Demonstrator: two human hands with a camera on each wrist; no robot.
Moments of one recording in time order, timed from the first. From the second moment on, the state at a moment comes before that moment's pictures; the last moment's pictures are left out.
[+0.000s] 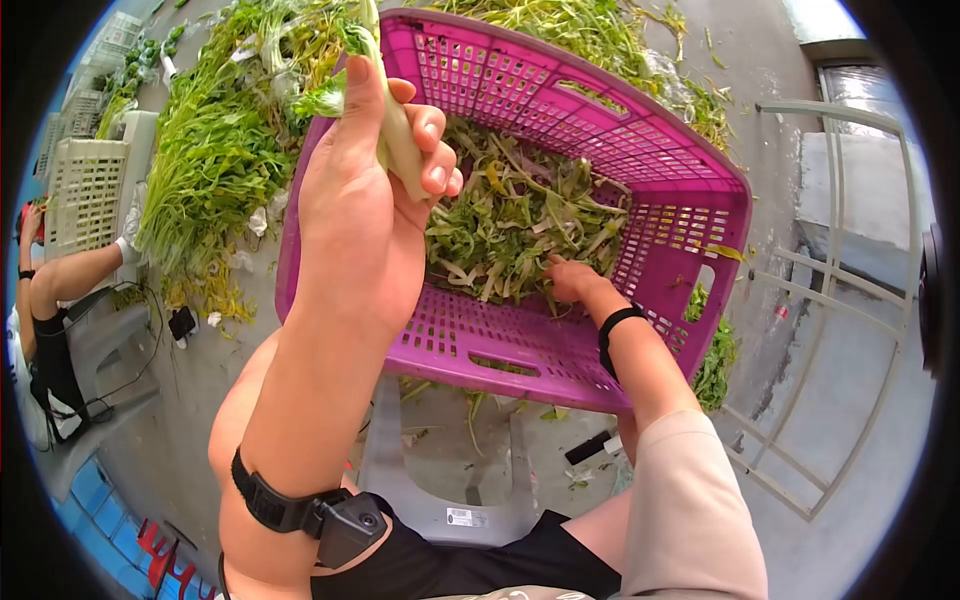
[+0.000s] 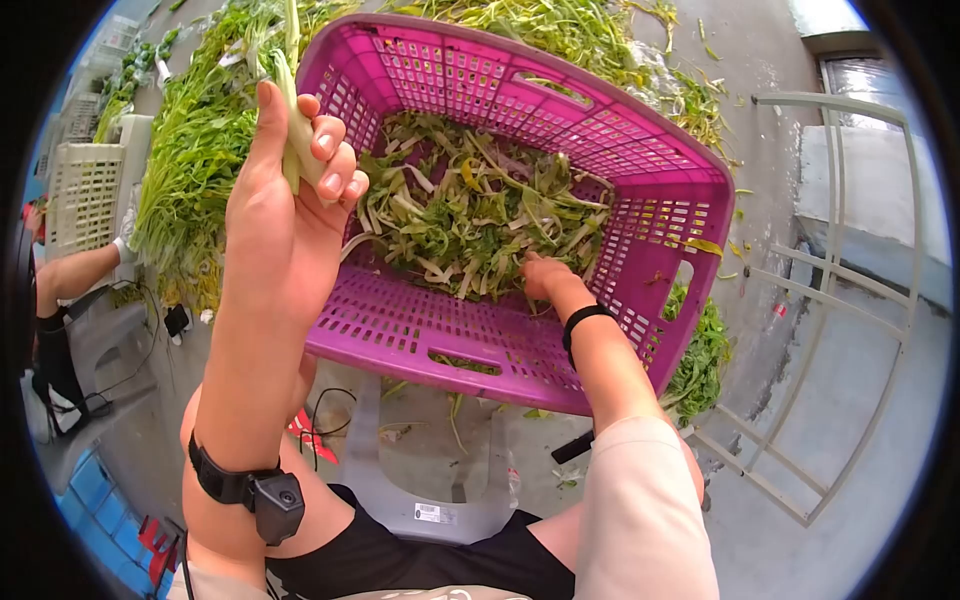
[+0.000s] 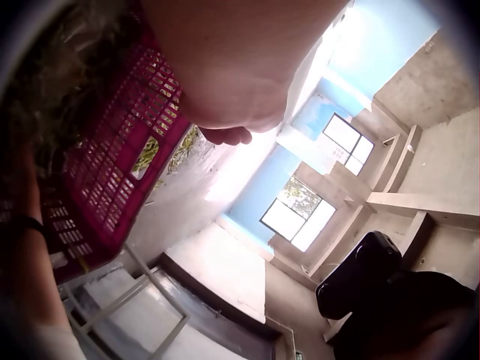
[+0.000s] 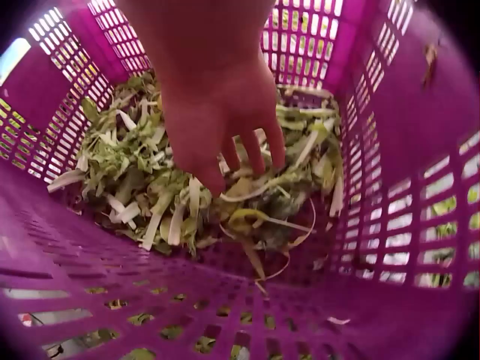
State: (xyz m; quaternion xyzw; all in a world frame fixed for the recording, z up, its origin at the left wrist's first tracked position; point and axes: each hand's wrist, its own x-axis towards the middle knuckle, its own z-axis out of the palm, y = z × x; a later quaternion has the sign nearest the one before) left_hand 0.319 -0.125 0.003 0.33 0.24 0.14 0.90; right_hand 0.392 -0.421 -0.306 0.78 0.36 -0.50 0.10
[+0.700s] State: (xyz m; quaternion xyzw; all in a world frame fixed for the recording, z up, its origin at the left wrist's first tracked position) left_hand 0.309 -0.148 -0.005 0.28 0.37 -0.02 0.89; right_hand 0.405 -0.291 -0.021 0.66 0.26 -0.08 -0.70
